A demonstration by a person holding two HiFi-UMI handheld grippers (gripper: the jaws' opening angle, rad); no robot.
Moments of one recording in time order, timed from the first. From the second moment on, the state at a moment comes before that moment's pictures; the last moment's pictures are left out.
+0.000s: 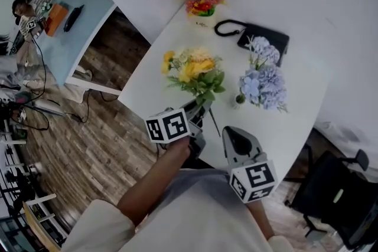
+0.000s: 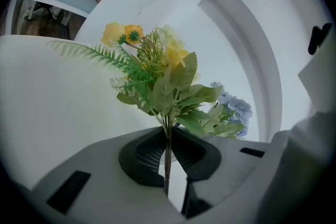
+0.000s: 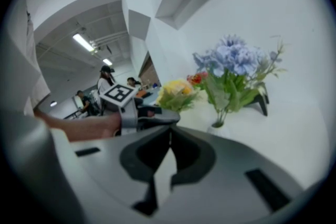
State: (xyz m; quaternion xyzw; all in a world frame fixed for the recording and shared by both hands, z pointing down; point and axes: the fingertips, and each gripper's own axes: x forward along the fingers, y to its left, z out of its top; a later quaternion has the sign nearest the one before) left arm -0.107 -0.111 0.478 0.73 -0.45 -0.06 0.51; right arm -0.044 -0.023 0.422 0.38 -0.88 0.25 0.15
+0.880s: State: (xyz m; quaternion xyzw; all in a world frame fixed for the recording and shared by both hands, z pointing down) left arm -0.100 -0.097 0.423 0.74 -0.51 -0.10 0.42; right arm -0.016 -0.010 0.394 0.39 -0.89 0.22 0.12
